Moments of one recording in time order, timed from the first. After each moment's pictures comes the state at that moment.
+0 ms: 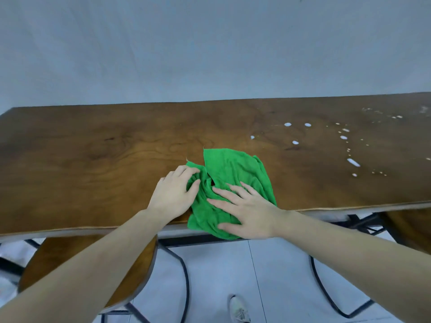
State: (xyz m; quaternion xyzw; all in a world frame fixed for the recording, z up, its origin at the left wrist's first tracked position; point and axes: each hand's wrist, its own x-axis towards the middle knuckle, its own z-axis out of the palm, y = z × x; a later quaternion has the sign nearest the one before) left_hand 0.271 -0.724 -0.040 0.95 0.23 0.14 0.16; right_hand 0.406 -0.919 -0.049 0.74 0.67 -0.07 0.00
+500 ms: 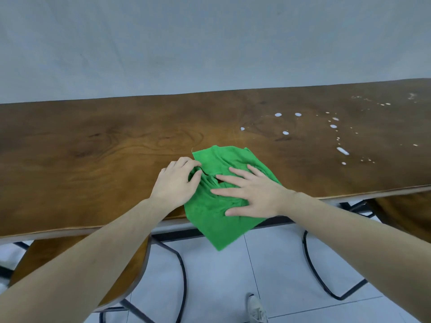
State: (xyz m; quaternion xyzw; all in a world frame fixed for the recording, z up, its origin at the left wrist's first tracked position) left_hand 0.298 -0.733 -0.041 0.96 0.21 0.12 0.15; right_hand 0.451 -0.934 -0.045 0.74 0.67 -0.05 0.00
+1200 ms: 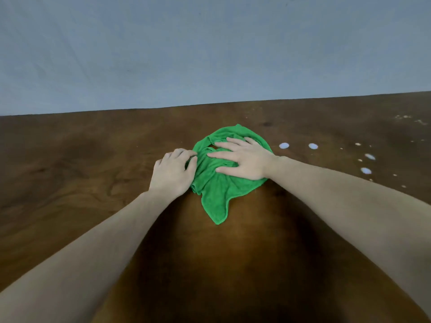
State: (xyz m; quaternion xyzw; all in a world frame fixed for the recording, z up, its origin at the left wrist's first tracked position) left_hand 0.506 -0.667 -0.041 0.93 0.32 0.14 0.16; right_hand 0.708 -0.797 -0.044 0.76 0.65 -0.07 -0.01
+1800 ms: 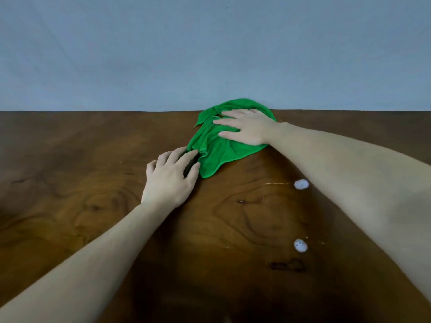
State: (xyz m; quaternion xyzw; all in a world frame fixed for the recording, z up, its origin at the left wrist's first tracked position) left_hand 0.584 -0.632 -0.059 0.91 0.40 0.13 0.06; right_hand 0.864 -0.656 -0.041 0.74 0.67 -0.07 0.00
